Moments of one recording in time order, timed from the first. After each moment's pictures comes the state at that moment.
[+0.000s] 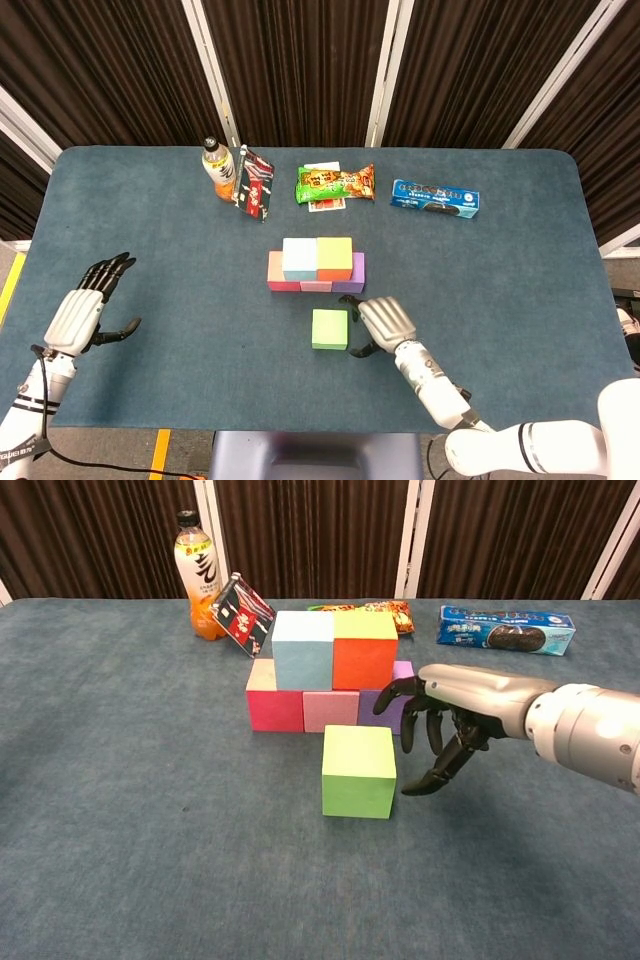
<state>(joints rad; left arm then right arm) -0.36 -1.17 -0.08 -1.54 1.49 1.27 -0.28 0.76 -1.53 0.09 -1.79 -0.85 1.05 -0.48</state>
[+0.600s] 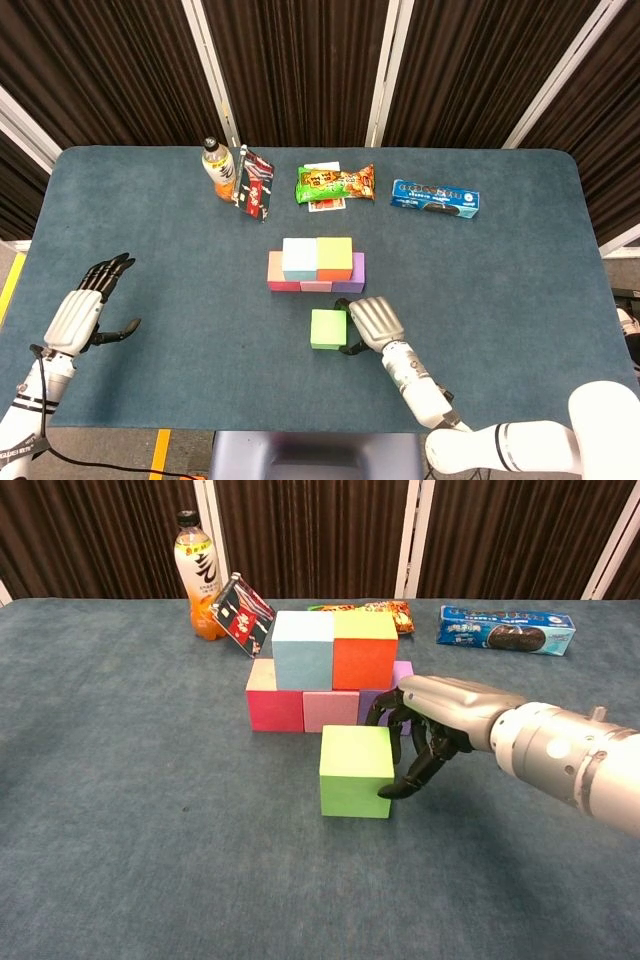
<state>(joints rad) -0.36 -1.18 -0.07 -1.50 1.50 1.27 -0.34 0.77 -1.66 0.11 -1.68 -0.84 1.09 -0.53</state>
